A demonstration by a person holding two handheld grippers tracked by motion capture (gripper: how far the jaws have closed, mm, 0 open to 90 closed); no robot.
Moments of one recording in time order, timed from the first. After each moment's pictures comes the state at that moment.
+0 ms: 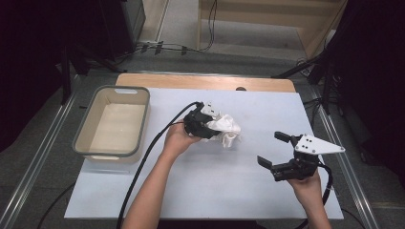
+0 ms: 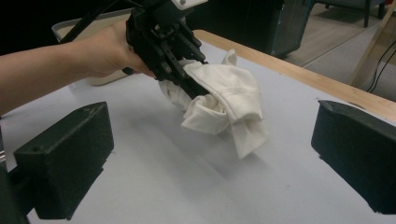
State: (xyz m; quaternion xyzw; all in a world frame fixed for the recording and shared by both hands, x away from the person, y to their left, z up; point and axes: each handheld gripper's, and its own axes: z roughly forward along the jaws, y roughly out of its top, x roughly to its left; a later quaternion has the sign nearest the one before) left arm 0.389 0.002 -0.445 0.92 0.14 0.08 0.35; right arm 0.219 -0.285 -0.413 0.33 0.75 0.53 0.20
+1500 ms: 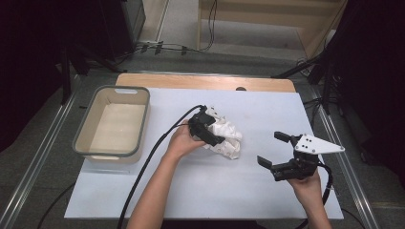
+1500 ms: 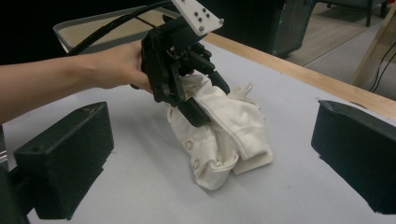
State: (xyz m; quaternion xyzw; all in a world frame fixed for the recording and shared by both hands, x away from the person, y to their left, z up) left arm 0.398 -0.007 -0.468 0.92 0.17 0.04 0.35; right arm 0.219 -0.285 -0.413 0.34 0.75 0.53 0.20
